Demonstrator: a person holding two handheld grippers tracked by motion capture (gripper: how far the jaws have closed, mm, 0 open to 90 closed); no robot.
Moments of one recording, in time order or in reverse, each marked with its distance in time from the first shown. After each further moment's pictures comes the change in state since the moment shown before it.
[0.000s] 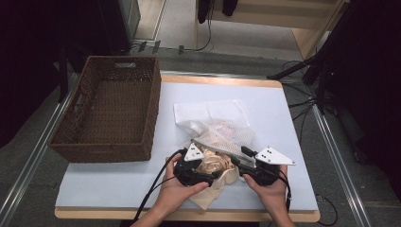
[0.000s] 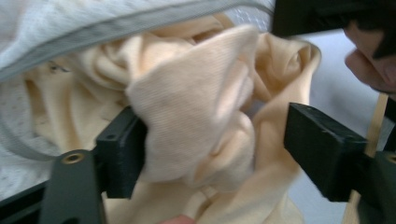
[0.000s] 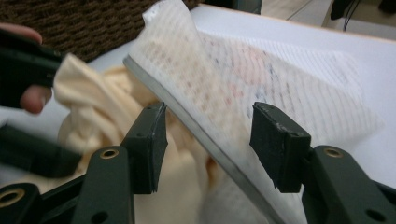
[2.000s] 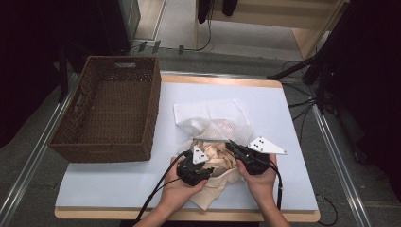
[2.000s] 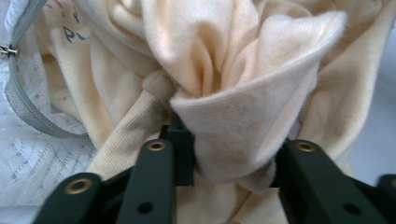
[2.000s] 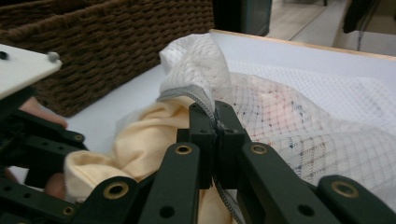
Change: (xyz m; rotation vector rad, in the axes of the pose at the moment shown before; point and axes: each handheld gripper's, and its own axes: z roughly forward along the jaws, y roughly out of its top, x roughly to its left) left arm 0.004 -0.007 0.016 0.037 0.121 0.021; right arm 0.002 0.016 0.025 -0.065 0.070 0.063
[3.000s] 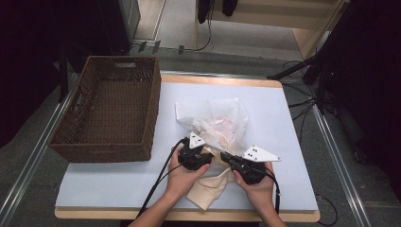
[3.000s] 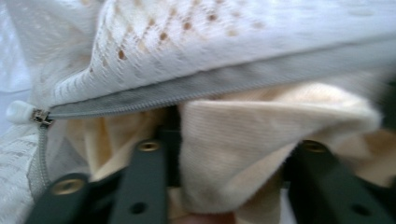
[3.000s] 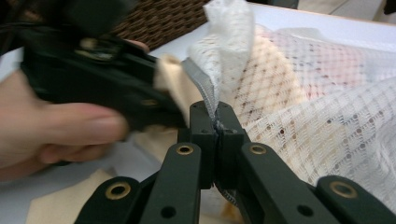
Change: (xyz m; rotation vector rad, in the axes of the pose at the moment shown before) left arm 0.028 0.016 0.010 -0.135 -0.024 -0.091; right arm 0.010 -0.019 -0.003 0.080 0.054 -0.021
